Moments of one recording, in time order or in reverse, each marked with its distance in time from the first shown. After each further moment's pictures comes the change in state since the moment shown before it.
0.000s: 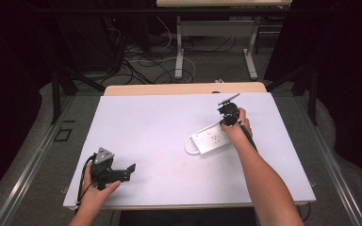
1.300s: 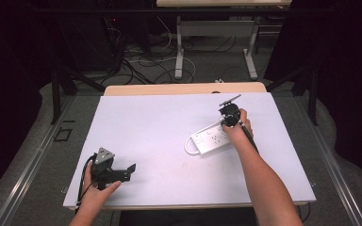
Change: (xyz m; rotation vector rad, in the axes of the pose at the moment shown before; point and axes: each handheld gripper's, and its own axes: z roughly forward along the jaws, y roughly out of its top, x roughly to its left) left arm 0.000 0.000 0.000 0.000 0.000 0.004; right arm -0.003 -0.004 0.001 -0.012 -0.011 0.004
